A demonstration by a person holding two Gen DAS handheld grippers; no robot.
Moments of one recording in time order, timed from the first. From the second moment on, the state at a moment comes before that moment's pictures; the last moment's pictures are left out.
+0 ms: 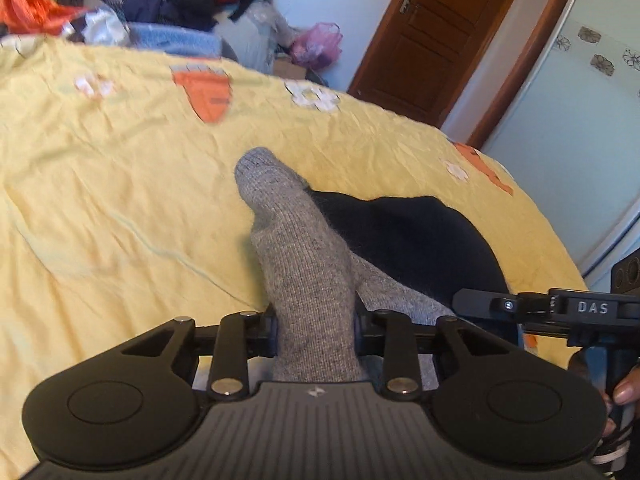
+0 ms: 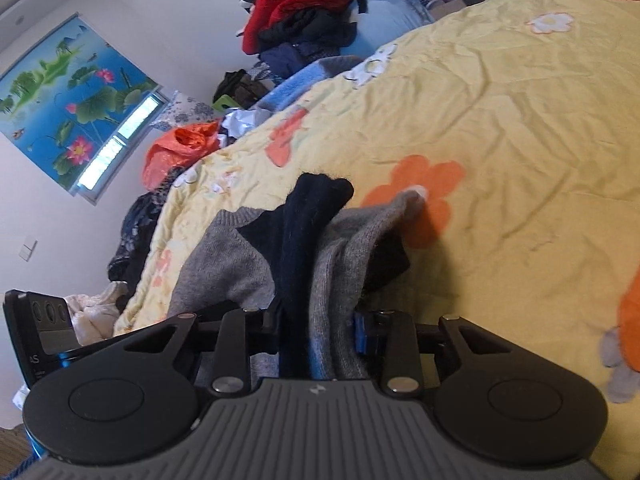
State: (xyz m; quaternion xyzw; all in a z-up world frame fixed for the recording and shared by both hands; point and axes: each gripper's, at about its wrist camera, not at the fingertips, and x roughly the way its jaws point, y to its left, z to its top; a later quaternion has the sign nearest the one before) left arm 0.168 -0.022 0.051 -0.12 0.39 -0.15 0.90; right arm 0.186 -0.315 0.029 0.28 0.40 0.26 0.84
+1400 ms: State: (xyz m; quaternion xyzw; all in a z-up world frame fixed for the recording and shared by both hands) left arm -0.008 0.014 0.042 0.09 0.33 -0.14 0.93; right arm 0.085 -0.316 0.010 0.34 0.41 0.28 0.80
